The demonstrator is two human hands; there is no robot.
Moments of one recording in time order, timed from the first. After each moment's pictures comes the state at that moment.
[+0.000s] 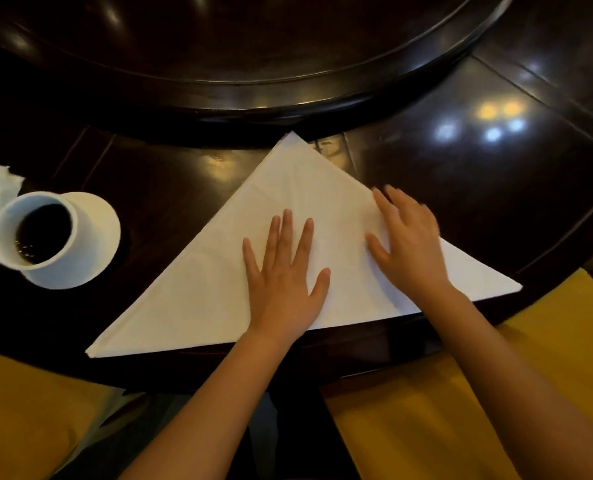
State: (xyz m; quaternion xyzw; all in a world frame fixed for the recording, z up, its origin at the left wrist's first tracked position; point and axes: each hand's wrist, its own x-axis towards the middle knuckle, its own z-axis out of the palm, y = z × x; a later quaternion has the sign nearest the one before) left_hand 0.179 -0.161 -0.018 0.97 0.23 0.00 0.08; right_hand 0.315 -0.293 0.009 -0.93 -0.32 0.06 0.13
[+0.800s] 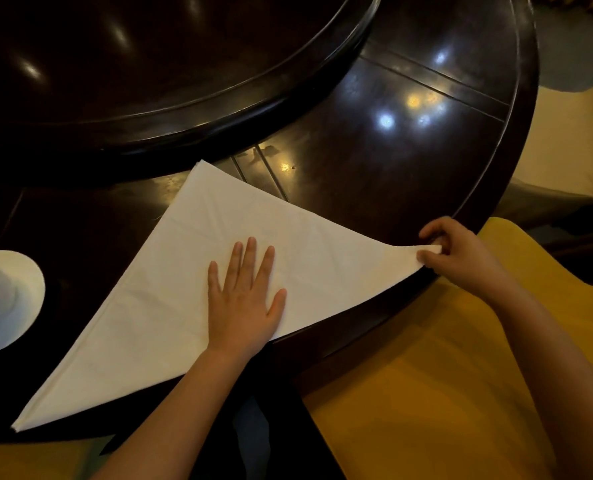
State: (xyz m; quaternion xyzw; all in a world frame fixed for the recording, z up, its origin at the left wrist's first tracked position) left_hand 0.176 -0.176 -0.032 0.99 0.11 -0.05 0.04; right_hand 0.325 -0.436 0.067 -0.93 -0.03 0.24 0.29
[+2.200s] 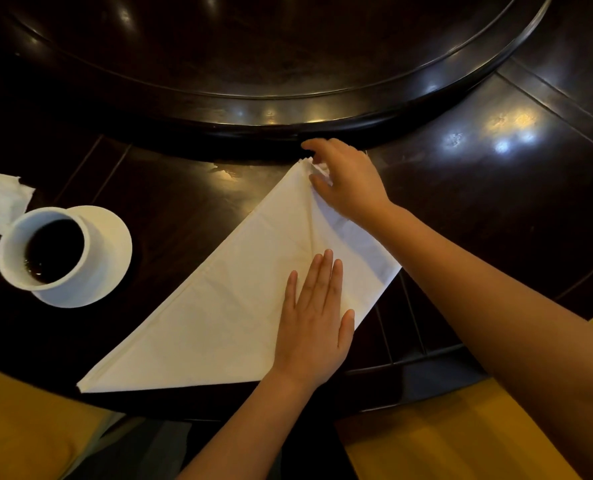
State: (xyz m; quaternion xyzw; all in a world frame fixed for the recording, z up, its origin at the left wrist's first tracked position) left_hand 0.172 -0.172 -0.029 0.98 0.16 -0.03 0.11; right_hand 0.374 -0.146 0.012 -0.86 -0.44 0.10 0.25
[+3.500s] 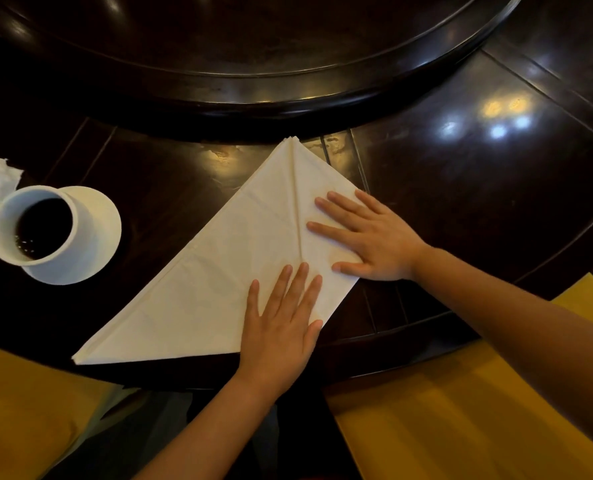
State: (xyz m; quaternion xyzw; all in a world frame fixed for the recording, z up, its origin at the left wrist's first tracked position) left_hand 0.120 -0.172 -0.027 0.98 0.12 -0.08 0.10; right_hand 0.349 -0.265 -0.016 -0.74 -0.66 0.11 -0.05
